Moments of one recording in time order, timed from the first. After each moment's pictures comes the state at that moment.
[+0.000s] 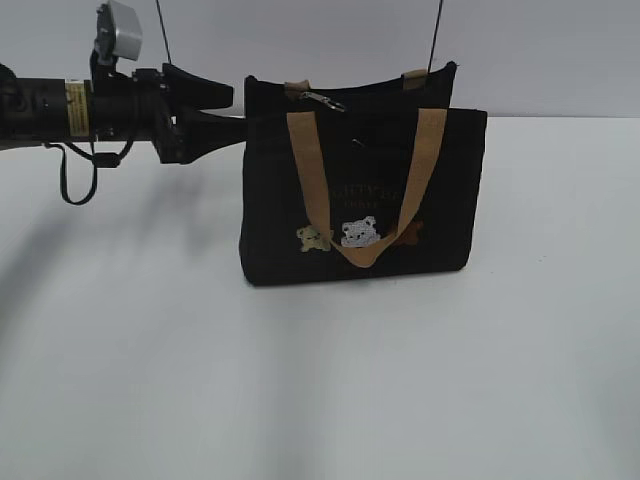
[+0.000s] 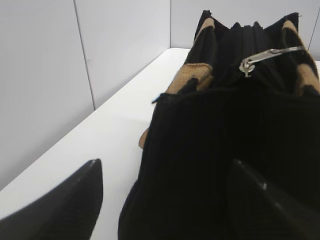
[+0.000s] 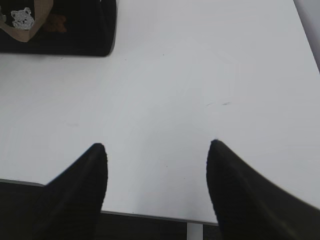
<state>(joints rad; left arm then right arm) -0.08 2.15 -1.33 1.39 -1.14 -0.74 -0.07 -0.01 -0.47 0.16 1.09 -0.24</state>
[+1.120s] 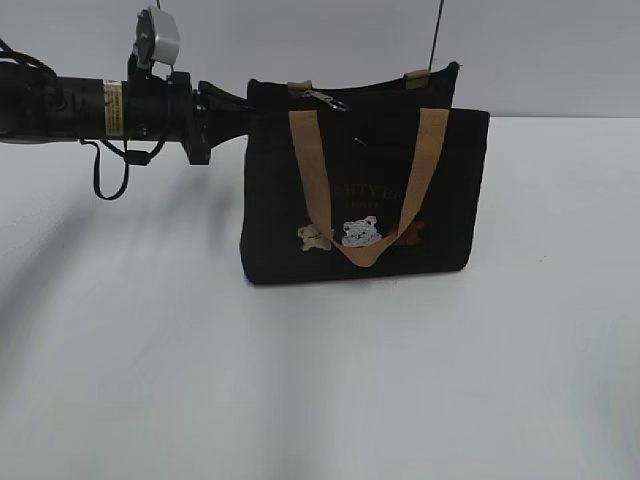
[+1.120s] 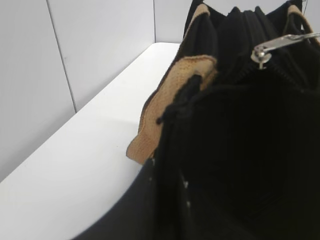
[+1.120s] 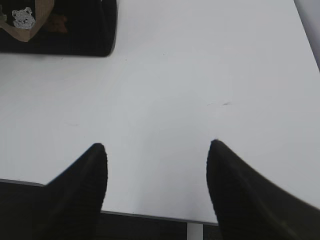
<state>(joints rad) -0.14 2.23 -1.46 1.43 -1.12 -0.80 -0.07 -0.01 -0.47 0.16 1.09 -0.24</state>
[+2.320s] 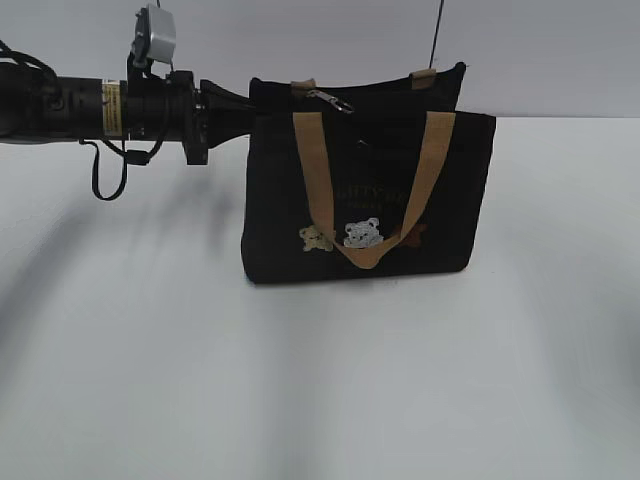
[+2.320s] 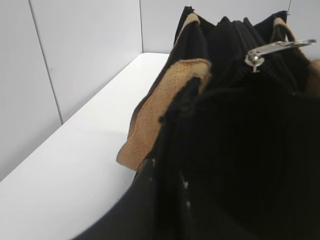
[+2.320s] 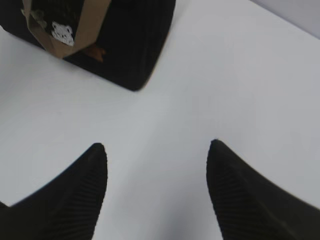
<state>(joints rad) -0.14 2.23 -1.46 1.44 -1.18 -0.80 -0.07 0.87 -0.84 0.41 0.86 -0.80</state>
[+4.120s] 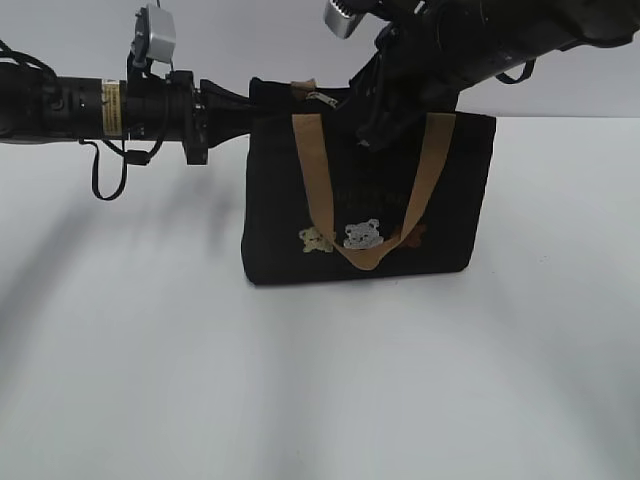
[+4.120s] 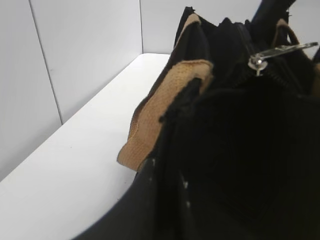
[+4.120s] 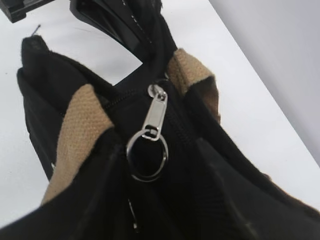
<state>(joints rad) -0.14 2.23 -1.46 1.43 -1.19 -0.80 0.42 1.79 -1.31 0.65 0.41 -1.23</state>
